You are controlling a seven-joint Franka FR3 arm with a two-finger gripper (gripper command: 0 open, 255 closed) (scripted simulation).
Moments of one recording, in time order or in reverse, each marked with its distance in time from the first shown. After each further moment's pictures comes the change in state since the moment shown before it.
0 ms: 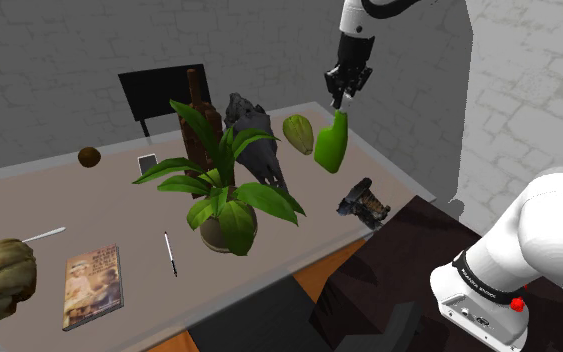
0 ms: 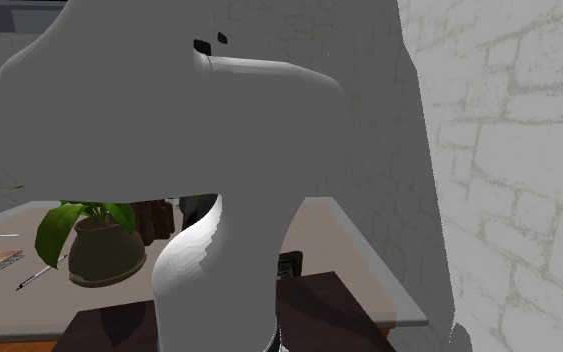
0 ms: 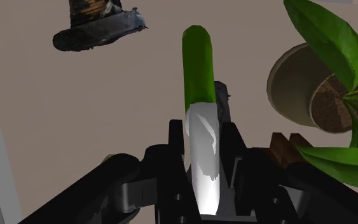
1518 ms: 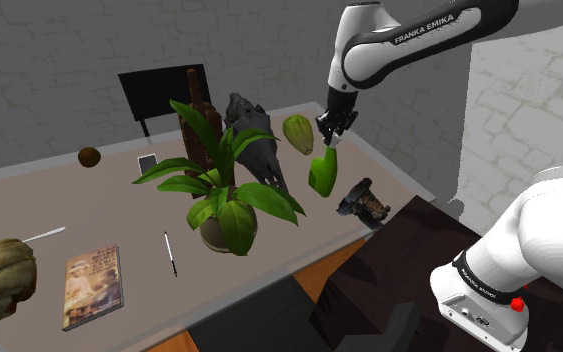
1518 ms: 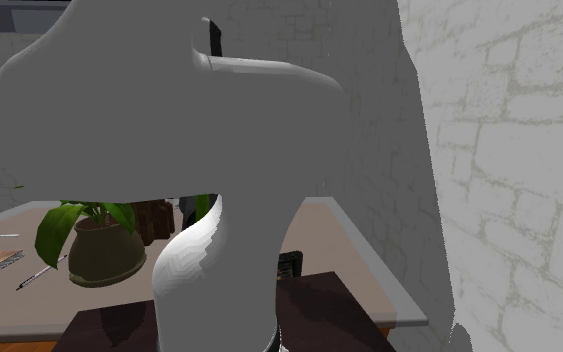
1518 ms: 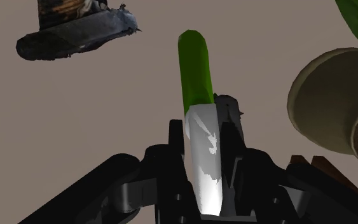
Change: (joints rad) arm 0.000 0.101 -0.004 -0.214 0.009 0.315 -0.009
